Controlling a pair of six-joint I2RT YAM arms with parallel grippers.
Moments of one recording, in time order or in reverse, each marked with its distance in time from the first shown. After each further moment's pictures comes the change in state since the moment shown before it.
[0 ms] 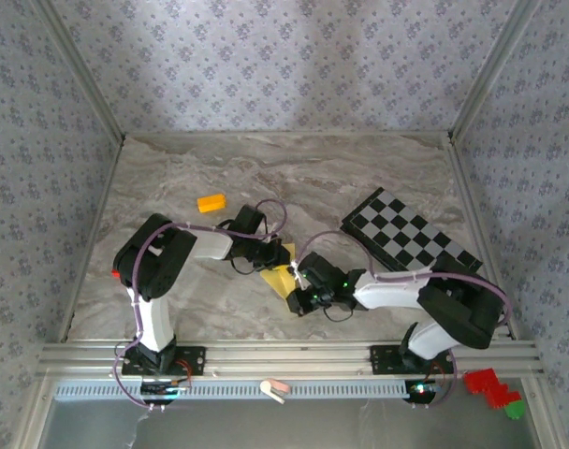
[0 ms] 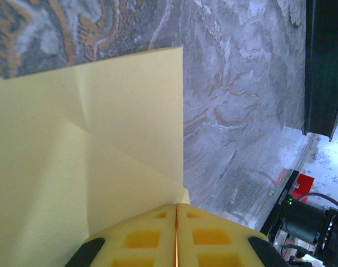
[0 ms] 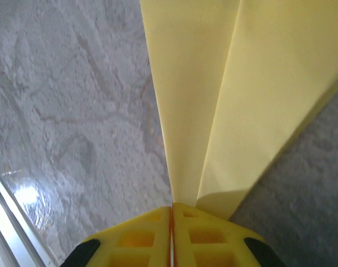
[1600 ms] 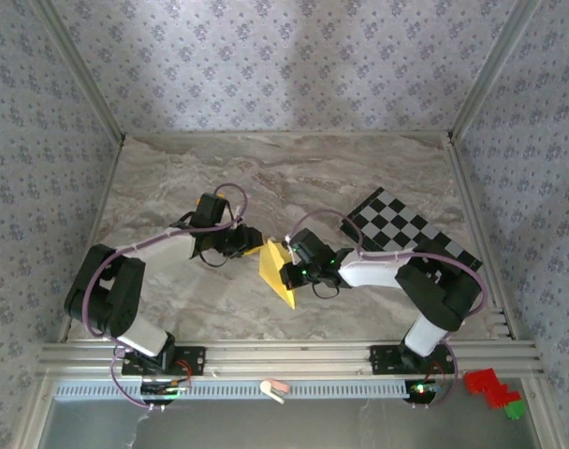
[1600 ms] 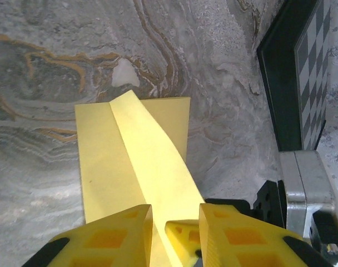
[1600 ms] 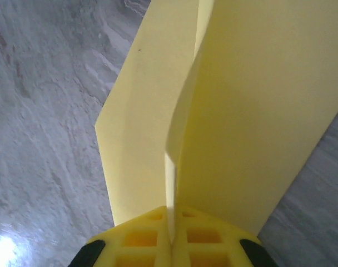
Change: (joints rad) left arm 0.190 -0.367 -0.096 -0.209 -0.088 0.018; right arm -0.117 0.161 0.215 -0.040 0.092 -0.058
